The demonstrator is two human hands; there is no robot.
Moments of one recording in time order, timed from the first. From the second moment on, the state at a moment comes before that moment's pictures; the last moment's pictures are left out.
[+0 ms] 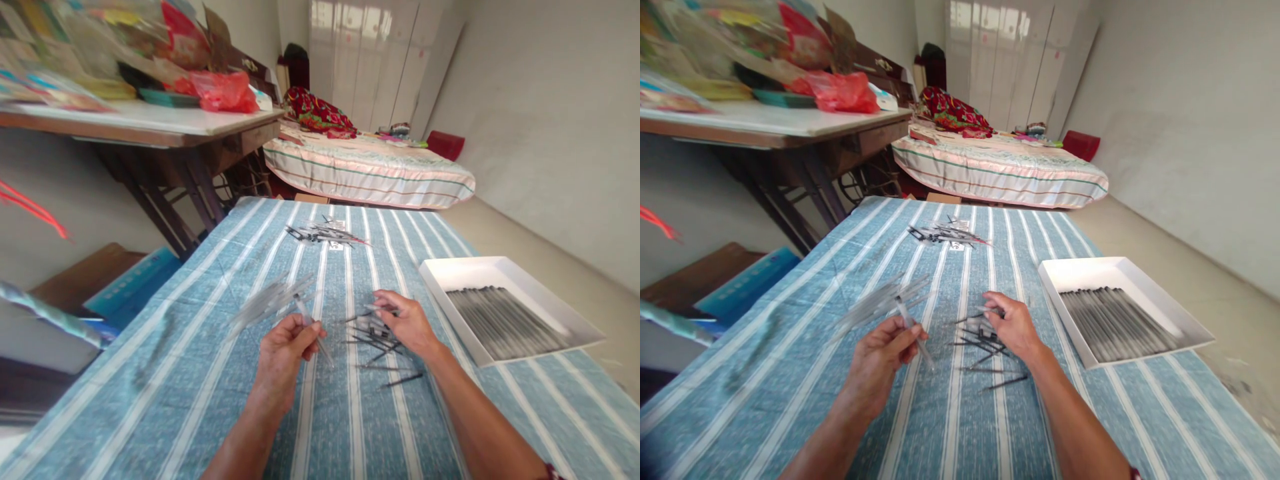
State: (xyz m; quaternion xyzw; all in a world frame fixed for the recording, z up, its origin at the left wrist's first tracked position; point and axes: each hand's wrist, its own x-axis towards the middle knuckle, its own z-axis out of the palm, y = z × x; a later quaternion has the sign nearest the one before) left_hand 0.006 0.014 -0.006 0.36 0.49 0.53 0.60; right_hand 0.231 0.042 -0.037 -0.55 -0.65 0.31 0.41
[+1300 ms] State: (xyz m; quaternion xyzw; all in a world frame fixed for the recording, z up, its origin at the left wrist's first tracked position) left_hand -0.002 0.017 -0.003 0.27 0.39 0.60 0.64; right_hand 0.217 0.019 -0.029 -0.64 -0.72 0.00 0.27
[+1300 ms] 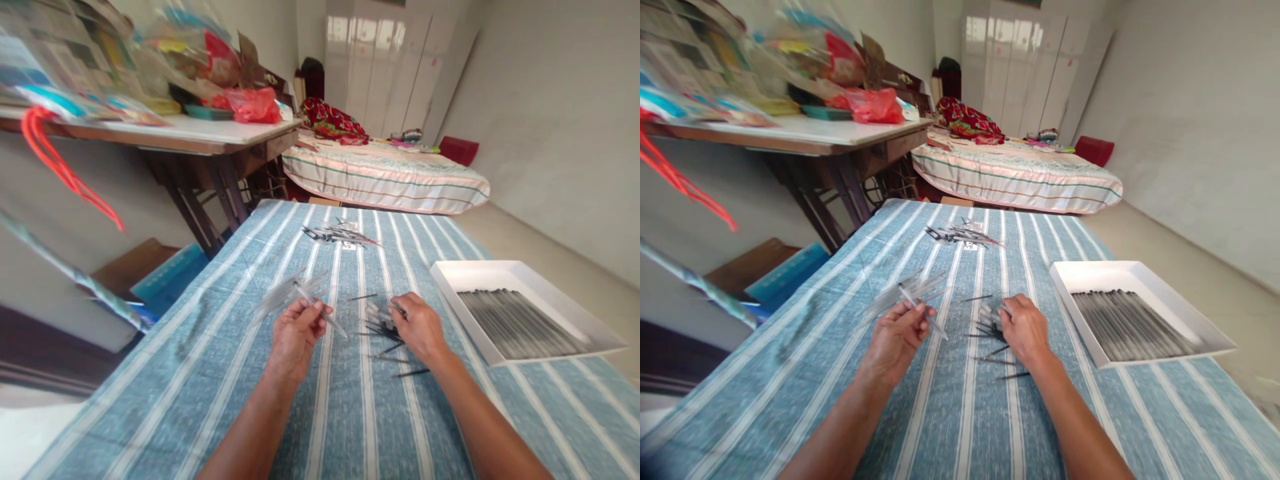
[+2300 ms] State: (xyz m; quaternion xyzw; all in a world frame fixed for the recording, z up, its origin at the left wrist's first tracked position) left_hand 0.000 0.013 -0.003 0.27 0.39 0.61 0.64; right_hand 0.167 -0.013 -0.023 -0.44 -0.80 0.08 0.40
